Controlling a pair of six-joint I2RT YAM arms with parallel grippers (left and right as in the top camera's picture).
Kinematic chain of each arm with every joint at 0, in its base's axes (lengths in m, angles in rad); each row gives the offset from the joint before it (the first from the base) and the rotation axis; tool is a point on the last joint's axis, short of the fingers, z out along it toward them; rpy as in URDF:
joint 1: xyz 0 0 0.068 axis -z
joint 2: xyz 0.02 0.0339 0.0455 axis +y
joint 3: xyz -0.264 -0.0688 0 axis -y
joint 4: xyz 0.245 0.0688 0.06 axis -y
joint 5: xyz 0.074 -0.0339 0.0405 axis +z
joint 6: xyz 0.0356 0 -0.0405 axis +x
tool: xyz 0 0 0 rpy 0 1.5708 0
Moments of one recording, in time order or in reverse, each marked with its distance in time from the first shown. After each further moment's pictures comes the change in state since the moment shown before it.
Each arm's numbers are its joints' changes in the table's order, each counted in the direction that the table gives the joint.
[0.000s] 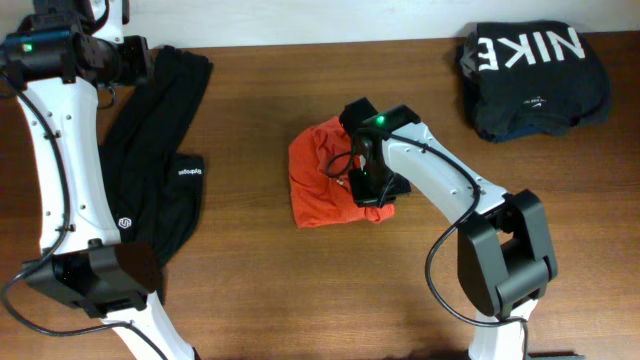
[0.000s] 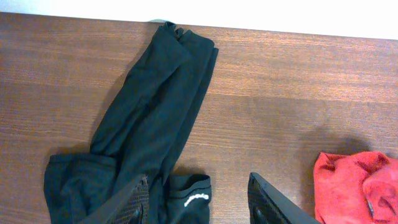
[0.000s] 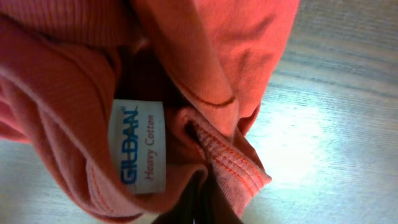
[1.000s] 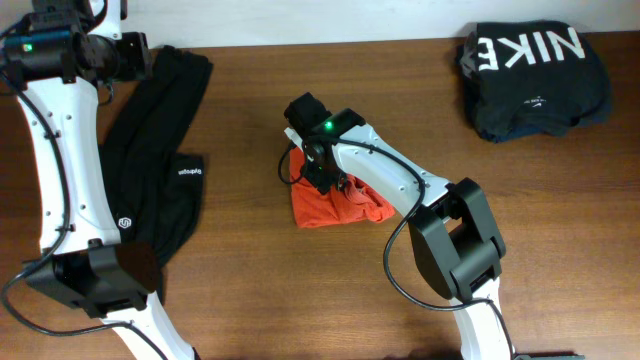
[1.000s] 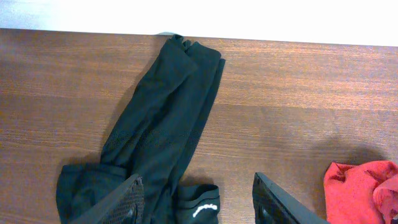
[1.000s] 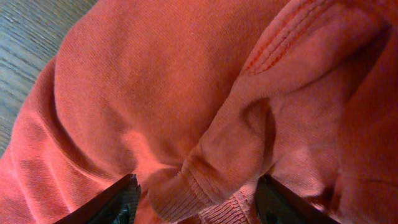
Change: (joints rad) left arm 0.000 0.000 0.000 0.040 0.026 0.018; right arm -0.147 0.197 0.221 0.248 -0.177 -0.490
